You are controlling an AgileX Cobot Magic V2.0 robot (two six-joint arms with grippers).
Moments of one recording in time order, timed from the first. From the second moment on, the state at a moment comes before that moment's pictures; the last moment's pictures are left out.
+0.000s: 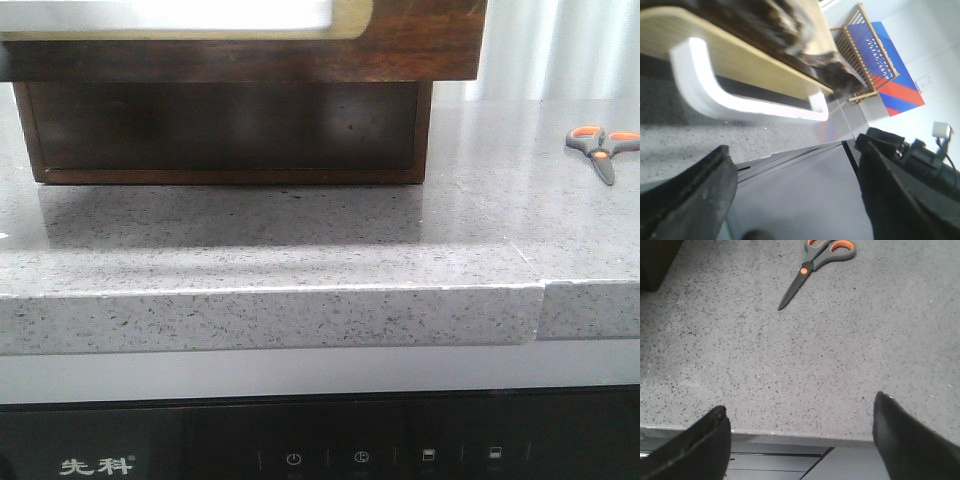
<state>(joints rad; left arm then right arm) 0.01 0.81 -0.44 -1.60 1.02 0.85 0.03 0.65 -0.64 -0.07 0.64 0.03</state>
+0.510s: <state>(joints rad) 0.01 0.66 -0.95 -0.55 1.06 0.36 0.03 0.65 -0.64 -0.07 0.64 0.03</state>
